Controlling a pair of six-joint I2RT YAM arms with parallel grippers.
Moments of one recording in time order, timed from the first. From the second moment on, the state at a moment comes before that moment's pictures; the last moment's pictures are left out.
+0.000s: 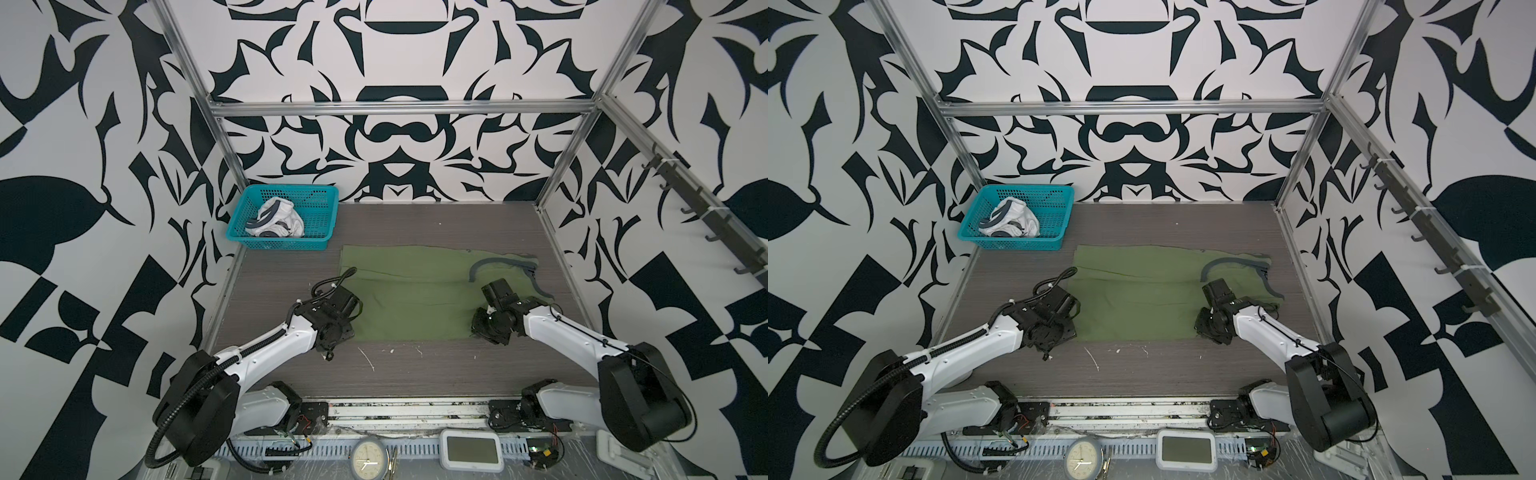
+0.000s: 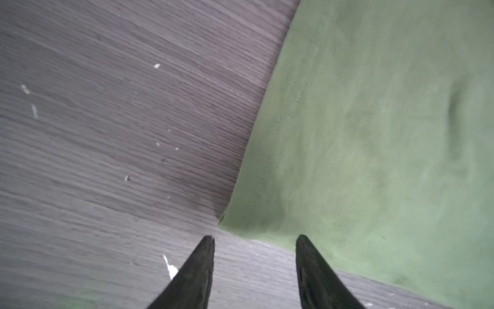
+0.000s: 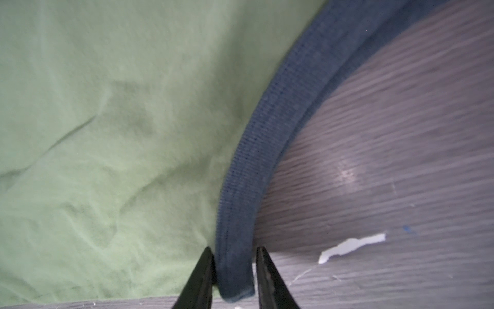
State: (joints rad) left arm -0.66 1.23 0.63 -0.69 -0.17 -1.03; right arm 0.34 1.26 0.58 -0.60 -0.11 0.79
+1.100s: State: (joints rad) left arm -0.65 1.40 0.82 -0.69 -0.21 -0.97; right arm 0.35 1.32 0.72 -0.63 -0.08 0.74
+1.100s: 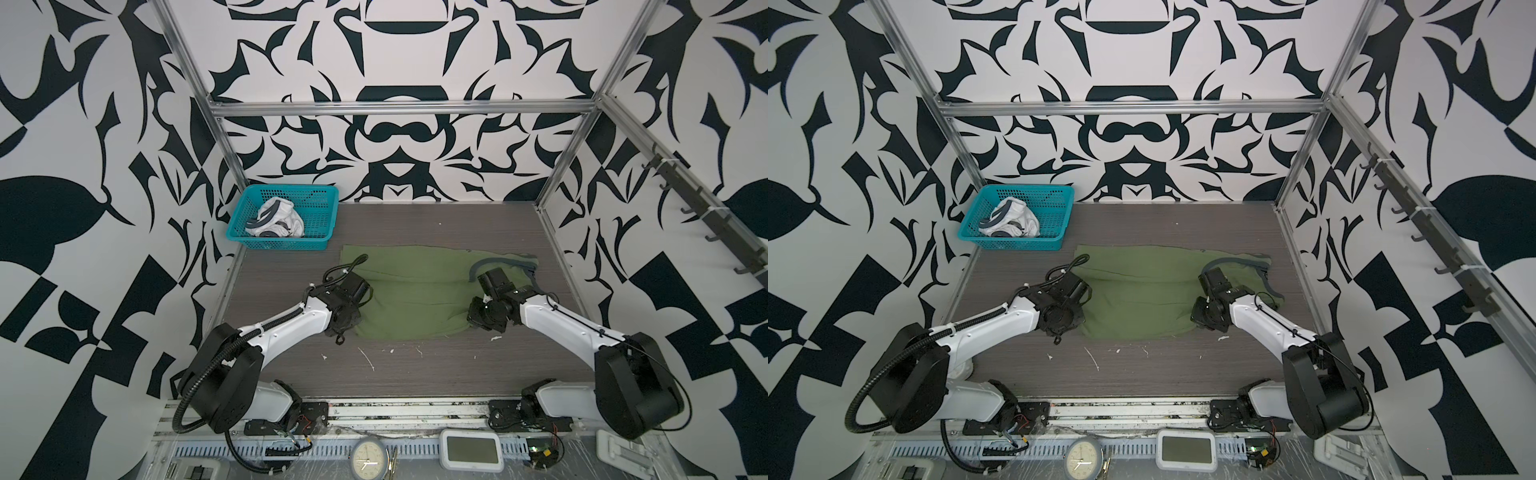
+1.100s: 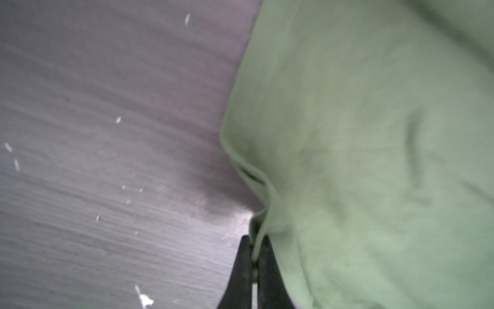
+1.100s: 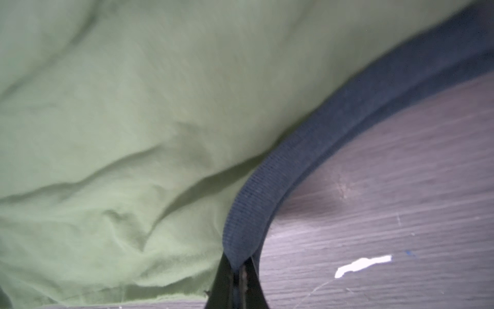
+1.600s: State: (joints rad) left arm -0.45 1.66 1.04 -0.61 -0.17 -0.88; right arm 0.31 1.62 1.08 -0.69 -0.04 0.62
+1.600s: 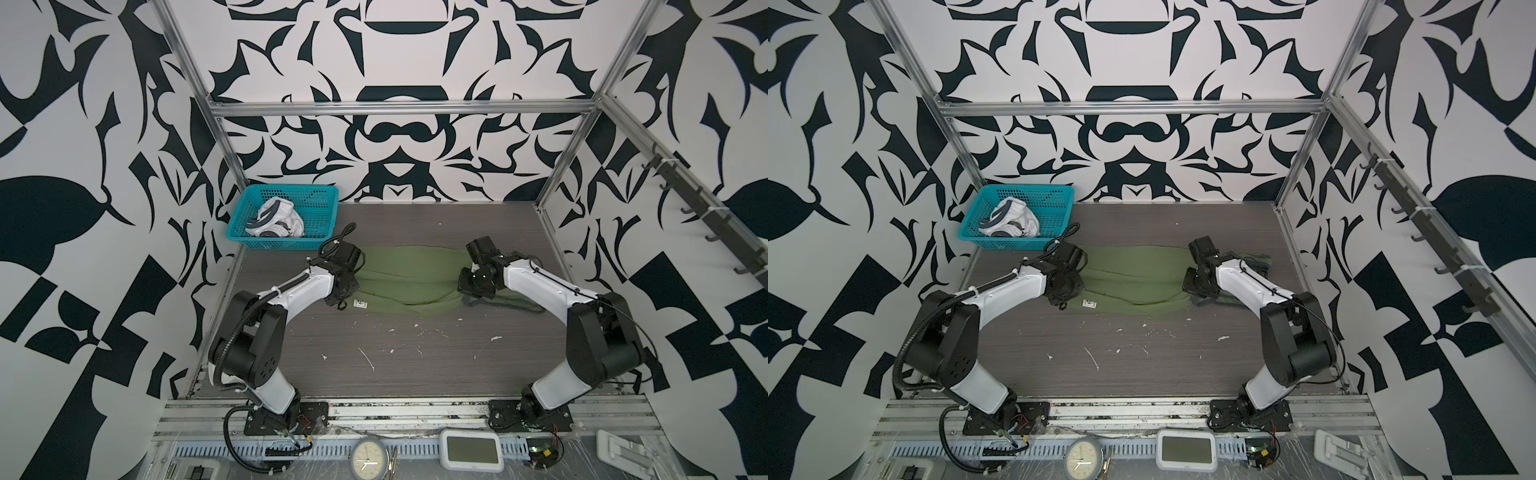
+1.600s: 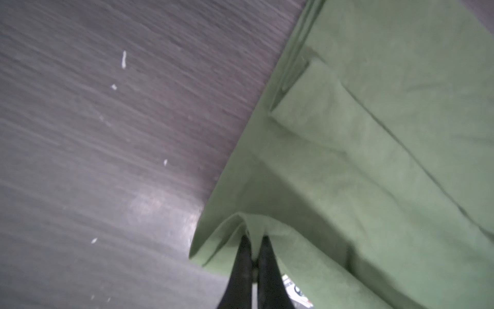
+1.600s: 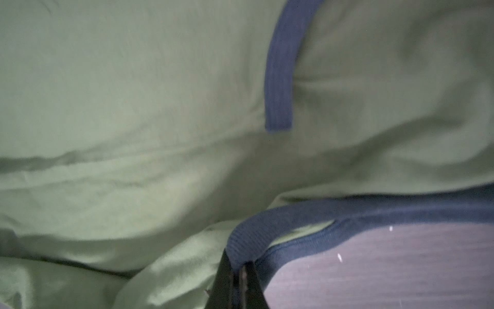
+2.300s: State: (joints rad) left arm -0.37 1.88 1.20 -0.56 -0.16 -0.87; right arm 0.24 1.79 1.21 -0.70 -0.02 0.54
